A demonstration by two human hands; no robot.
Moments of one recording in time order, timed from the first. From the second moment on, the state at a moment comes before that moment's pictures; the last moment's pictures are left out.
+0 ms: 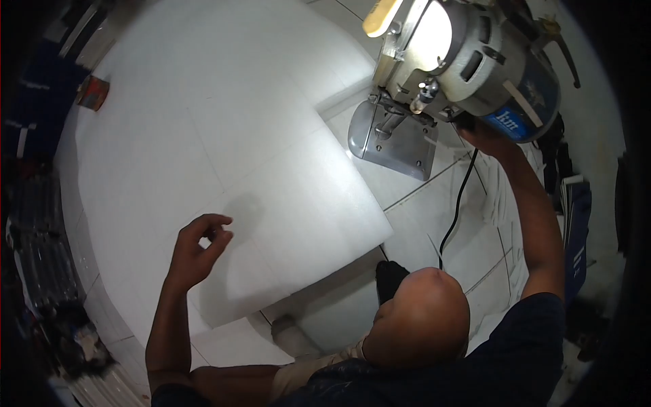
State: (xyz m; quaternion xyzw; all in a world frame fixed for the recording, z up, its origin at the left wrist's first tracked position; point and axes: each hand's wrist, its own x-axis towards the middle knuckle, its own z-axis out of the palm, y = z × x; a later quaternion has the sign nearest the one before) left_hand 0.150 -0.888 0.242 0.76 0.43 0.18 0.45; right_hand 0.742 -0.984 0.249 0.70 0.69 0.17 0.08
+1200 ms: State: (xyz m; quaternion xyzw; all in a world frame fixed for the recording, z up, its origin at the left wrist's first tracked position) left_hand 0.369 -0.936 0.156 0.75 0.63 0.18 0.05; right_hand 0.795 -0.886 0.255 0.49 0.84 0.22 0.00
